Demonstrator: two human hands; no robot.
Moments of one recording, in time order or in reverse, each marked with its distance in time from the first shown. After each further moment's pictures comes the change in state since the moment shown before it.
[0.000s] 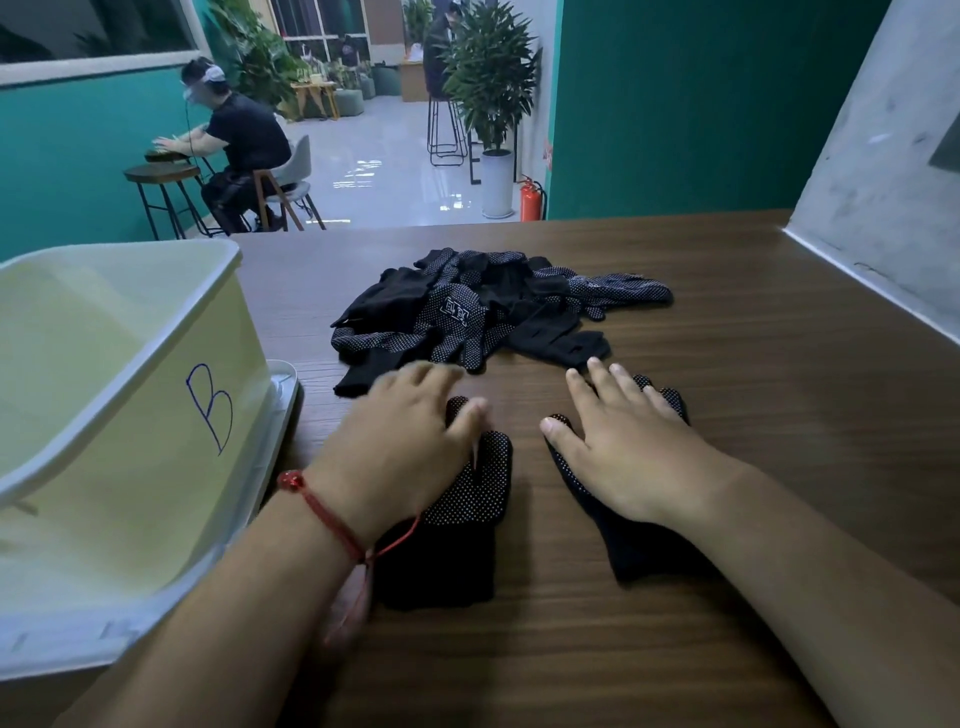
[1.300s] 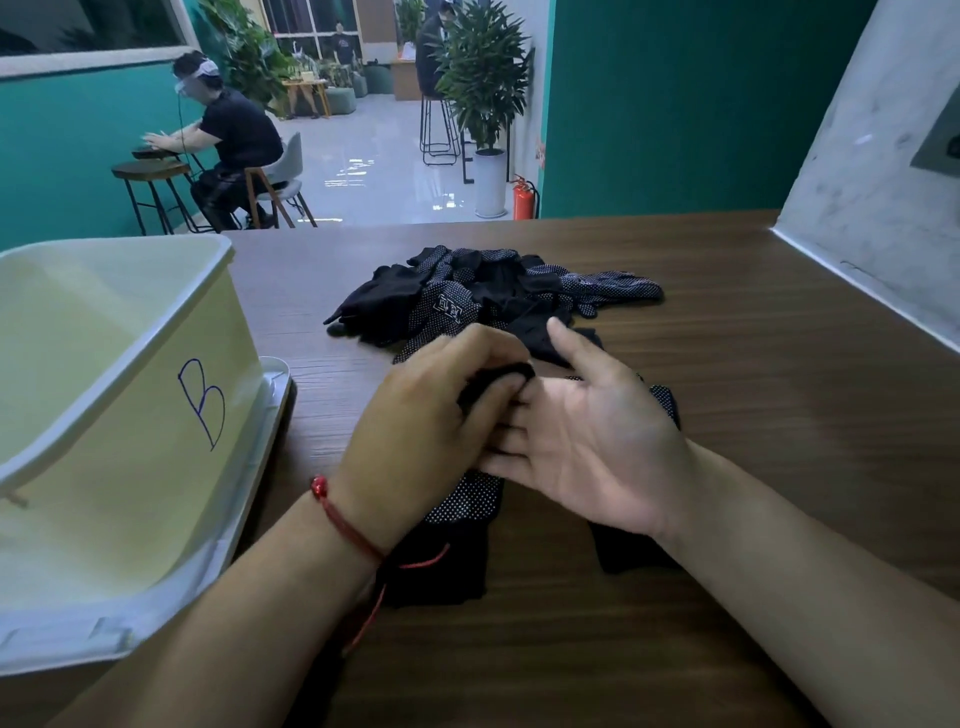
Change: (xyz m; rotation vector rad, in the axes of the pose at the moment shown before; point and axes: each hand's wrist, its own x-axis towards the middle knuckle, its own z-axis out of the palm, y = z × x) left_hand -0.016 0.030 -0.006 -0.381 0.457 0.464; right_hand -0.011 -0.034 -0.014 1.856 -0.620 -0.267
